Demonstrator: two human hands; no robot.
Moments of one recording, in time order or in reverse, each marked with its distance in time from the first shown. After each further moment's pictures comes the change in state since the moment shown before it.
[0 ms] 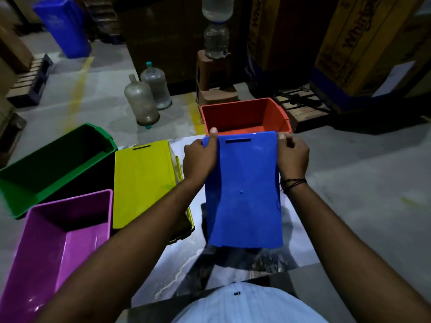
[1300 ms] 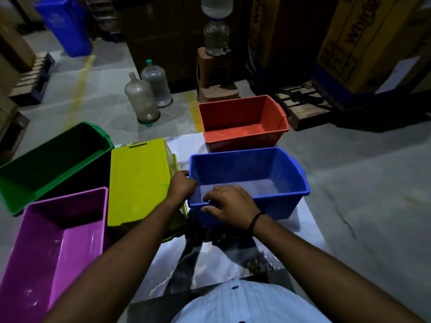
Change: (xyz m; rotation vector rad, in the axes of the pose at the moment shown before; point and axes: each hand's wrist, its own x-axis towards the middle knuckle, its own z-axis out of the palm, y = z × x) left_hand -0.020 -0.062 -0.011 0.110 -0.223 -0.197; right_hand -0.097 0.045 0.033 -0.593 -0.883 -0.805
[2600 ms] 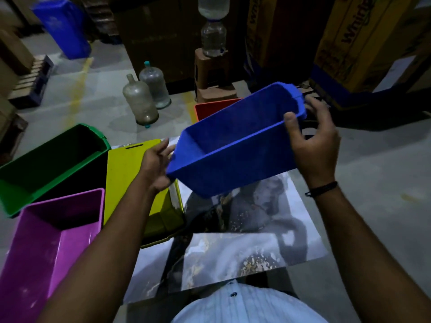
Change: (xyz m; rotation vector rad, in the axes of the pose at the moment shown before) left_hand 0.010 0.028 -0.061 -1.062 -0.335 -0.148; right_hand -0.023 0.051 -0.165 0.299 0.956 0.393
